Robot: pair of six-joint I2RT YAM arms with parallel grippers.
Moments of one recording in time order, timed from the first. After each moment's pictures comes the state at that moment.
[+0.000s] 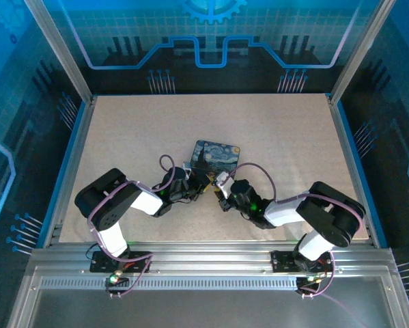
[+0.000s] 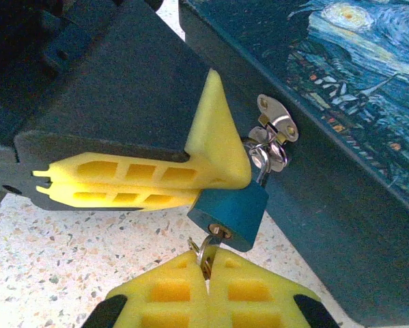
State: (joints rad) left arm -0.64 1.75 0.48 0.85 0.25 -1.48; right arm 0.86 1.57 0.40 0.63 0.13 0.01
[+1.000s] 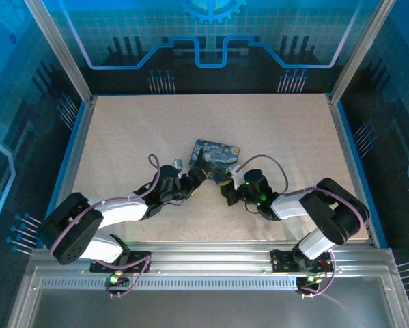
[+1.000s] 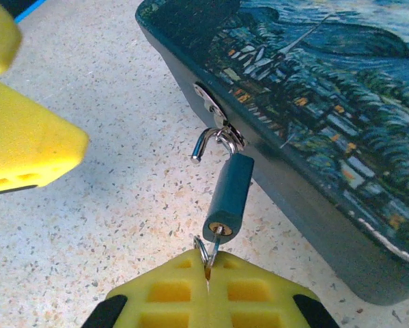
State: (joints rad) left arm -0.64 1.38 0.46 0.42 0.17 -1.29; right arm 0.64 1.57 0.39 0.65 -0.26 0.25
